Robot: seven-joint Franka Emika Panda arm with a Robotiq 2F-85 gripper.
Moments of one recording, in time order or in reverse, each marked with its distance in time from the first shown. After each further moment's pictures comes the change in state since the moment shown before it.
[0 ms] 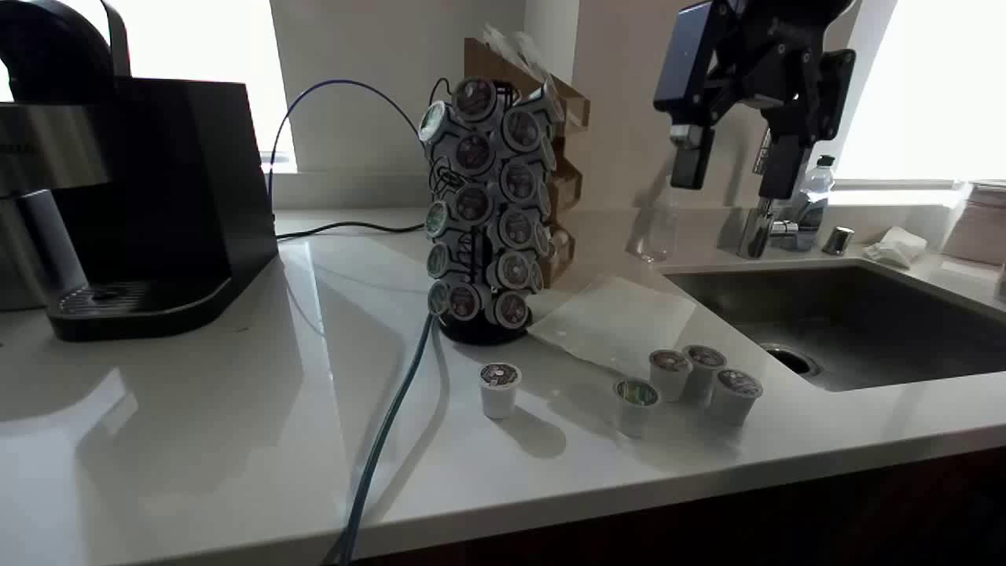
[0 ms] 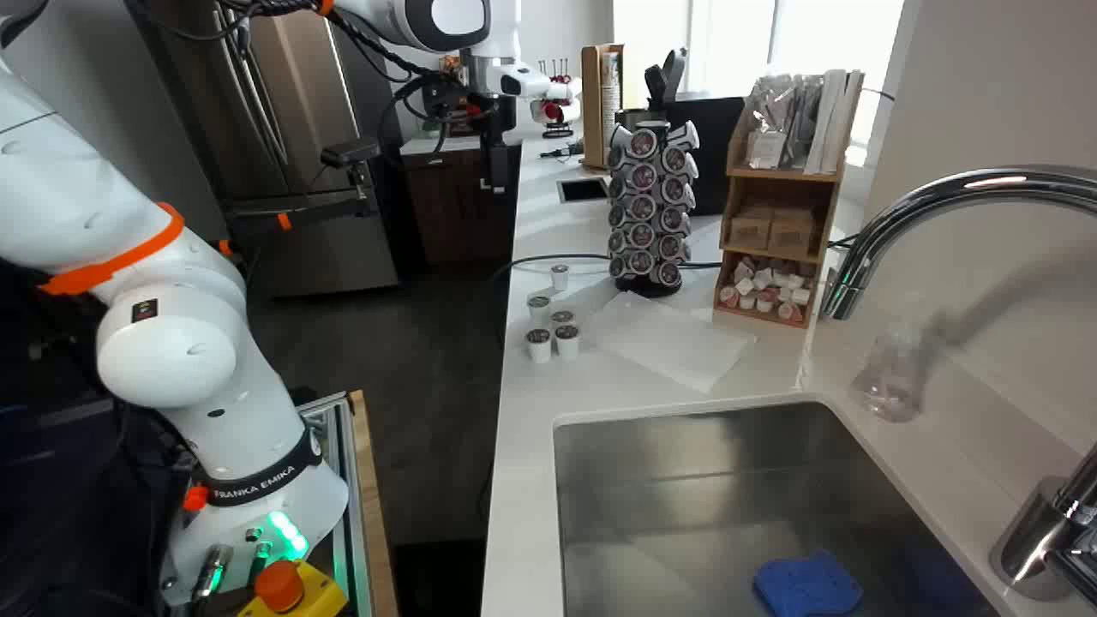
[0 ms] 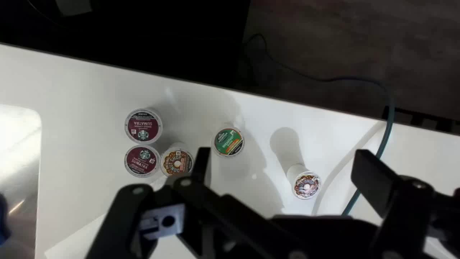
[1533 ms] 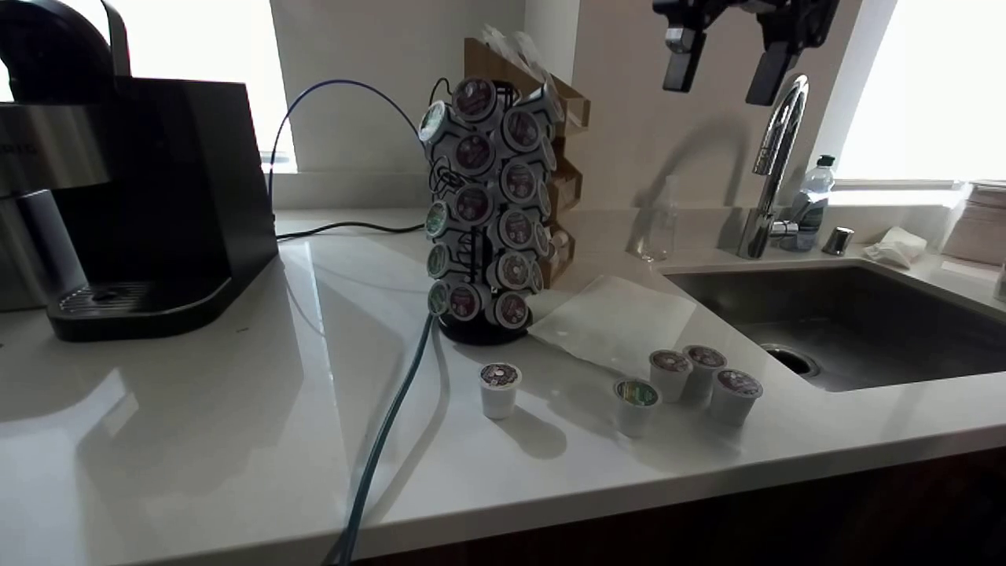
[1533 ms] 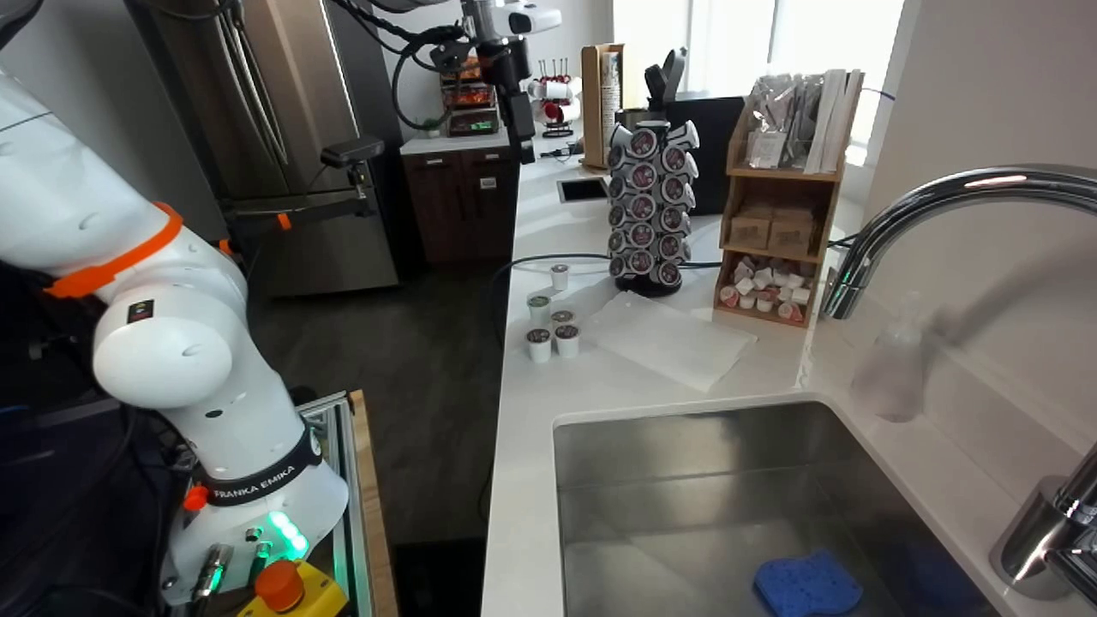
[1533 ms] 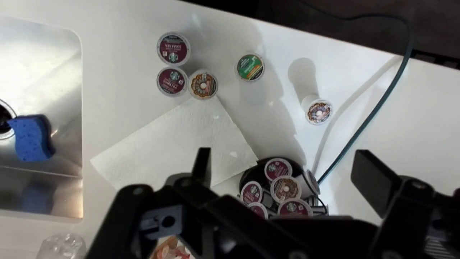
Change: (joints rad) arm -0.028 -0.020 -0.009 0.116 -0.148 0.009 0.013
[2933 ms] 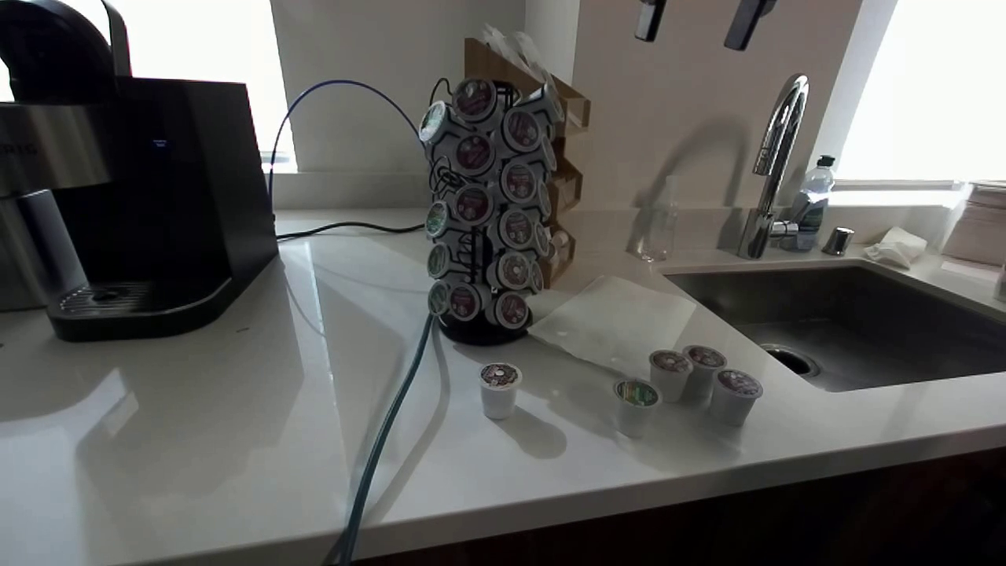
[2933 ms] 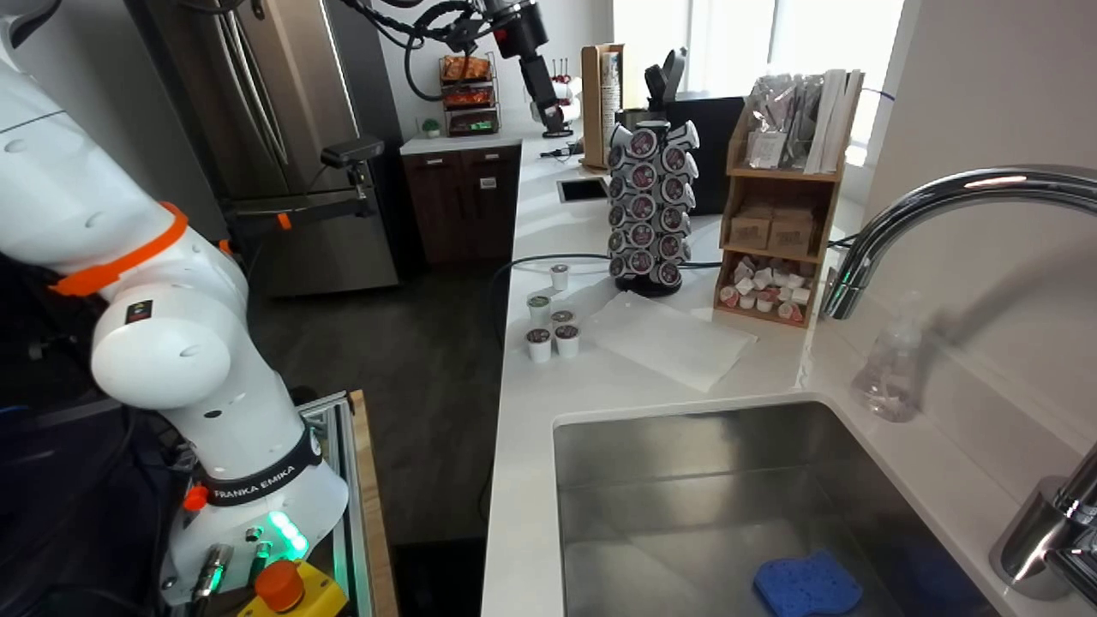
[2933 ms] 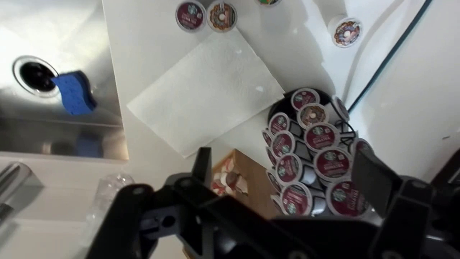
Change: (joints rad) arm -0.012 0.042 0.019 0.101 -0.180 0.059 0.173
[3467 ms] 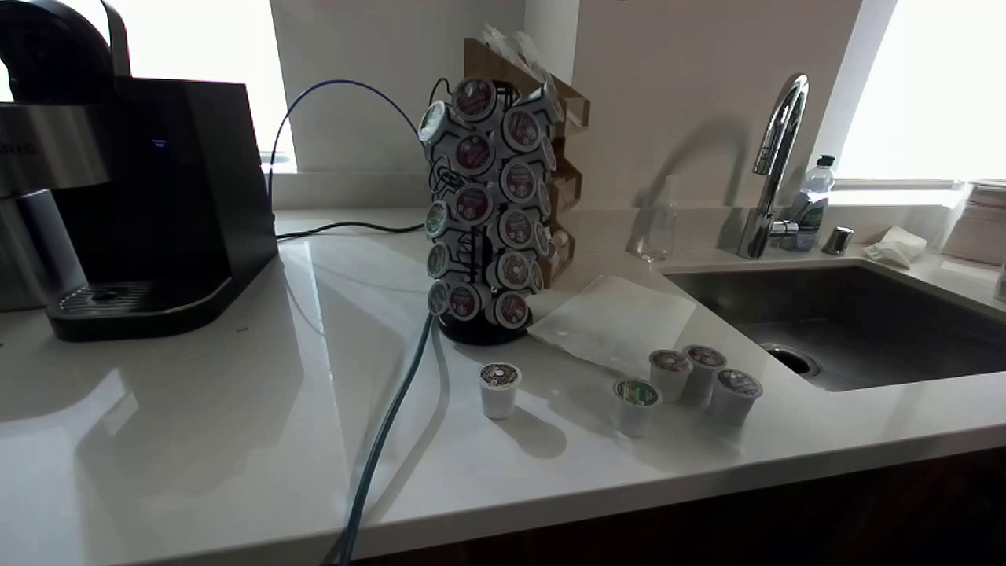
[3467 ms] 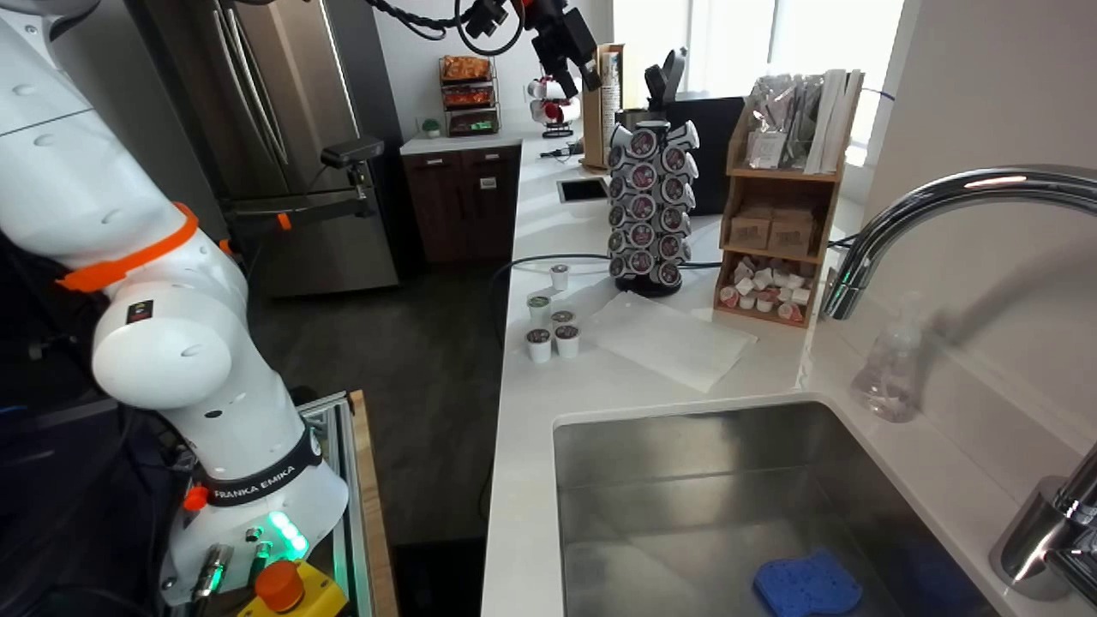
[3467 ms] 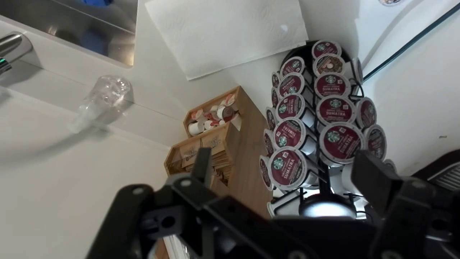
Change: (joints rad) arm 0.005 0.094 0.014 0.151 -0.187 0.016 -0.192
